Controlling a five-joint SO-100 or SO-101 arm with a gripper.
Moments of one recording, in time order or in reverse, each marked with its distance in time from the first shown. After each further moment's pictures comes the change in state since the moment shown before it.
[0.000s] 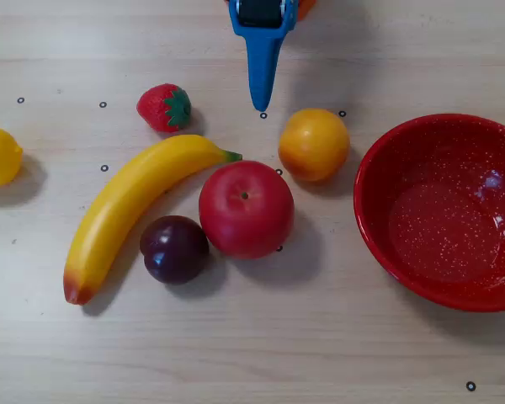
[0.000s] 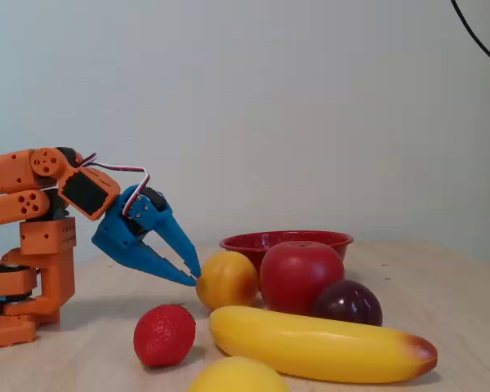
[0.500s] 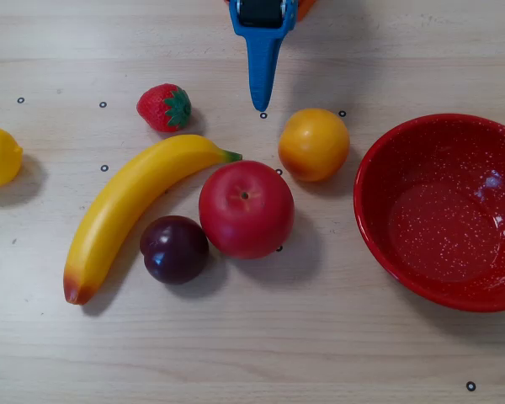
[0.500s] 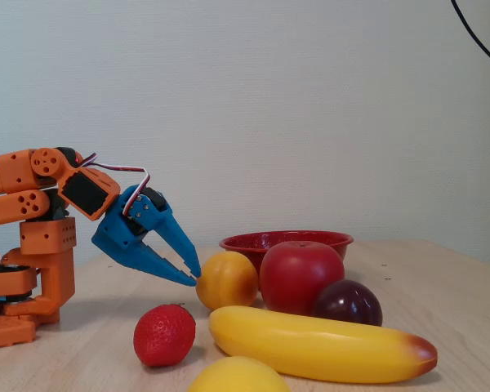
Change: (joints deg) arm 0.0 0.0 0.0 0.0 0.9
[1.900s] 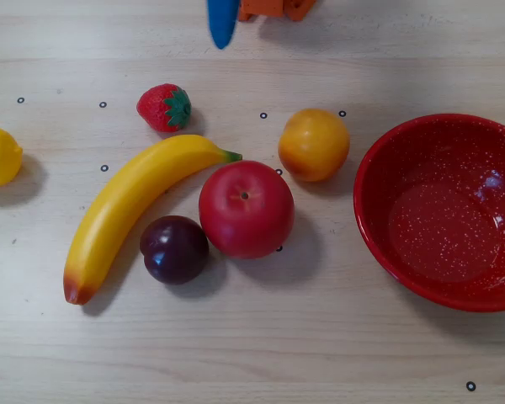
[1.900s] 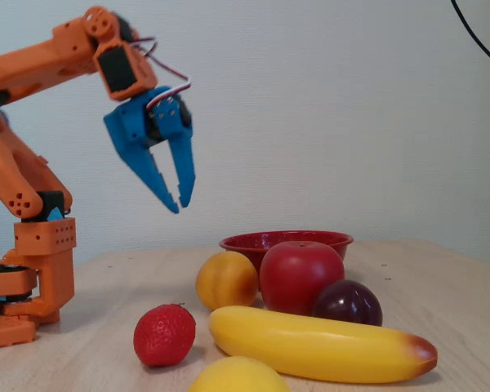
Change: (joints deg) arm -10.7 -63.5 -74.1 36.0 9.6
